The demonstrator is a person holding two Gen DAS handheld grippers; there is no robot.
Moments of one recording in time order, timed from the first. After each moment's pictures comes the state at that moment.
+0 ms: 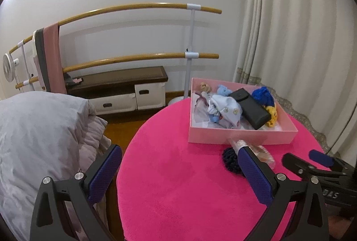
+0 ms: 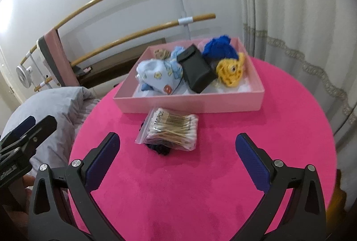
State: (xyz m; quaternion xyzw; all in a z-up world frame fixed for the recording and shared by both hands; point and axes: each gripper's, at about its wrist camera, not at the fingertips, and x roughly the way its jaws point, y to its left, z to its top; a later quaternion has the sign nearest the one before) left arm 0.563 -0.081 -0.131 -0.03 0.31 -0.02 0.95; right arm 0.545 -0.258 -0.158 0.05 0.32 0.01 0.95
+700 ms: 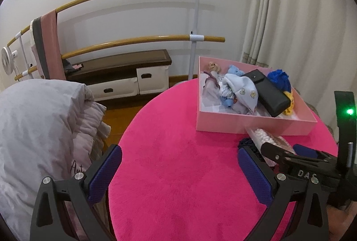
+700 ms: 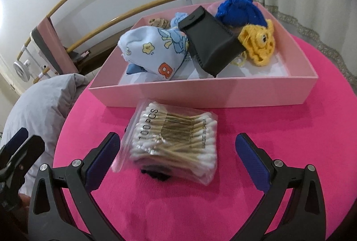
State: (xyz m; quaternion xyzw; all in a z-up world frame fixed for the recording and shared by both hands) left arm 0.629 -0.083 -0.179 -0.03 0.35 -0.02 0.94; right arm 0.625 -0.255 -0.209 0.07 0.39 0.03 0.92
